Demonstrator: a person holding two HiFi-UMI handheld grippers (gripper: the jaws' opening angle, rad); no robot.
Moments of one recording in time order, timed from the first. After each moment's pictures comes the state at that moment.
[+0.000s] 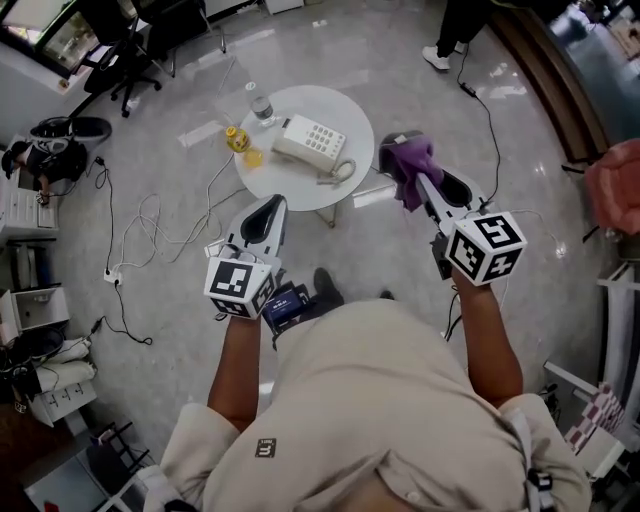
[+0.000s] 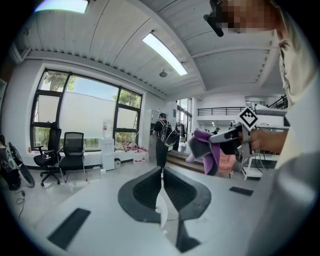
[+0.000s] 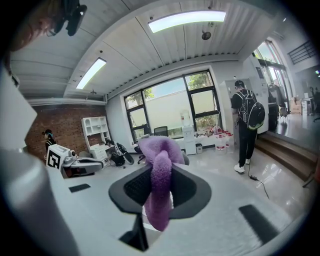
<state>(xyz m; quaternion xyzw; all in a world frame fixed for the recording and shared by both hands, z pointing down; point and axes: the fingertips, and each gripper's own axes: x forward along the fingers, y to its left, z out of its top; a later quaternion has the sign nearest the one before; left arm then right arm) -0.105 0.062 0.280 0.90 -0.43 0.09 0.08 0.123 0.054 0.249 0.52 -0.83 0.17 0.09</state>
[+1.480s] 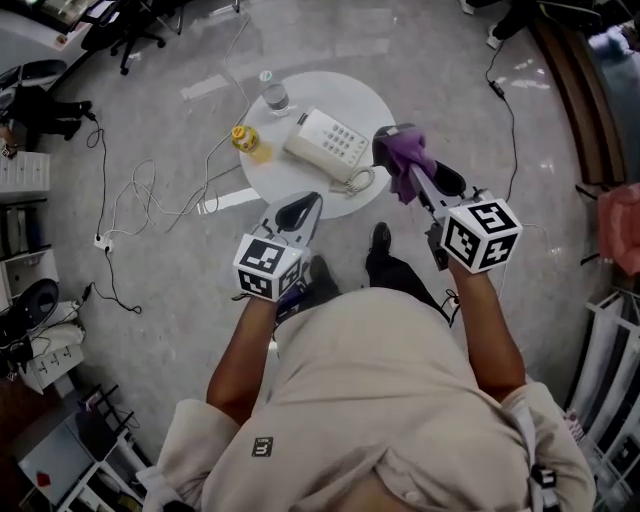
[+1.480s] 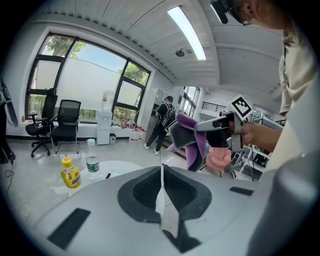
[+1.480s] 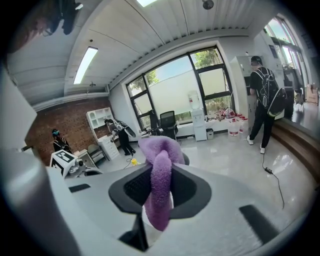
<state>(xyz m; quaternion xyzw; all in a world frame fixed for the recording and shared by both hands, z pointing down) -0.078 -0.045 0.388 0.88 -0.39 0.14 0.21 0.076 -0.098 0.322 0.45 -0.85 0.24 0.14</state>
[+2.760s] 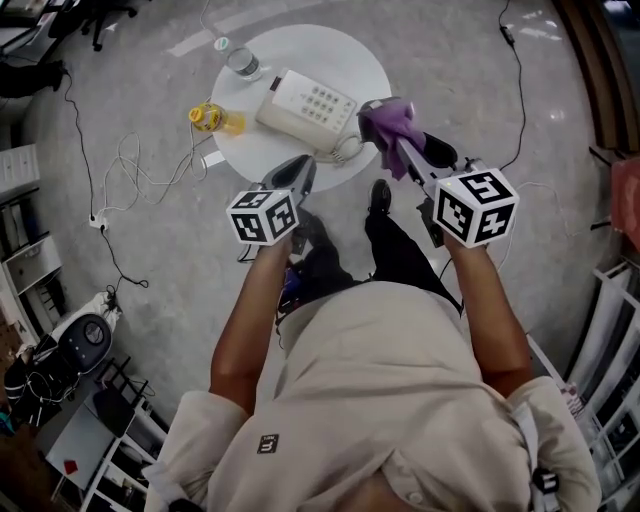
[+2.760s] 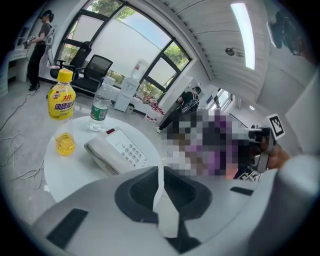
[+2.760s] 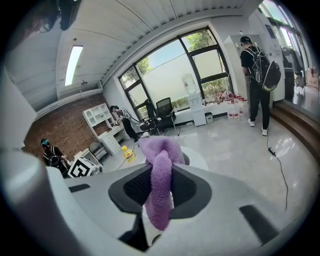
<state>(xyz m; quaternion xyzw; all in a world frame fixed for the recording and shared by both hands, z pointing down) -0.048 -0.097 0.531 0.79 -0.43 0.14 0.42 0.106 -0.130 0.418 0.42 -0.83 0.31 0.18</state>
